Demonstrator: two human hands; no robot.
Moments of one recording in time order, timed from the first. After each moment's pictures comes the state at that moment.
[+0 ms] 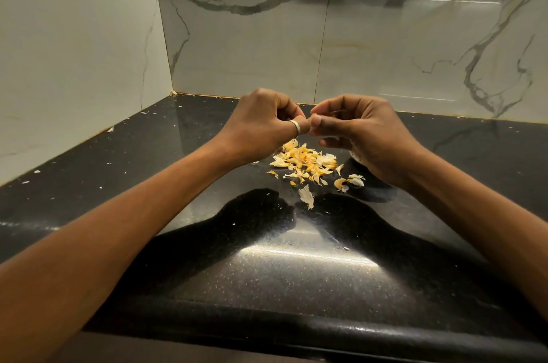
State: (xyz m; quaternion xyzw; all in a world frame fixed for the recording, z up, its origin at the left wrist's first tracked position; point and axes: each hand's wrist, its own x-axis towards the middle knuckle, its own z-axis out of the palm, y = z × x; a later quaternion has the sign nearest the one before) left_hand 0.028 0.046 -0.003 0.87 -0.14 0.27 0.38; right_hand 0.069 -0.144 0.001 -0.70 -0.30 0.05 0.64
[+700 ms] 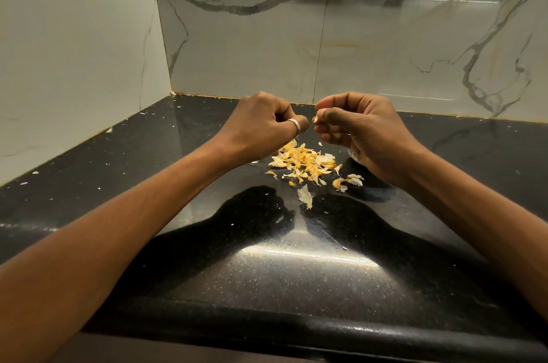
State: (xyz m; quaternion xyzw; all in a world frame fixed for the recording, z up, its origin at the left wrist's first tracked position) left_hand 0.029 0.047 -0.003 0.89 -0.12 0.25 0.35; right_hand 0.070 -0.144 0.002 -0.70 -0.27 0.03 0.66
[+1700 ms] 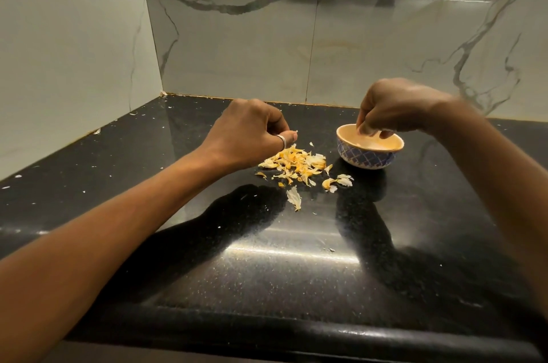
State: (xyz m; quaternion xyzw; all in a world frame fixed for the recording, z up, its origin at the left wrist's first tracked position) left_hand 0.038 0.051 -0.015 0.91 -0.15 0.30 0.24; right_hand 0.112 -0.180 0.056 -0.97 -0.18 0.01 0.15
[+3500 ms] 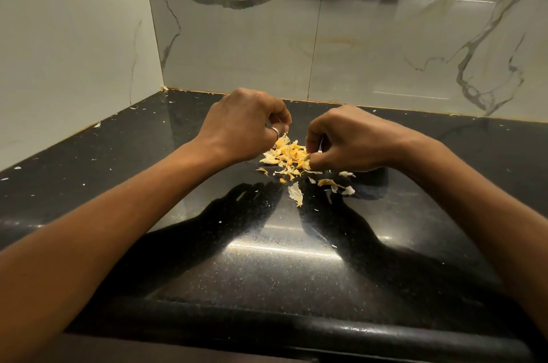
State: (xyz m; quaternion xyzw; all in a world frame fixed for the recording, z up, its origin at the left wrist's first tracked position) left_hand 0.034 0.055 -0.010 0.93 -0.11 0.34 0.12; right_hand 0.075 -0.145 0.018 -0.90 -0.43 -0.05 0.08
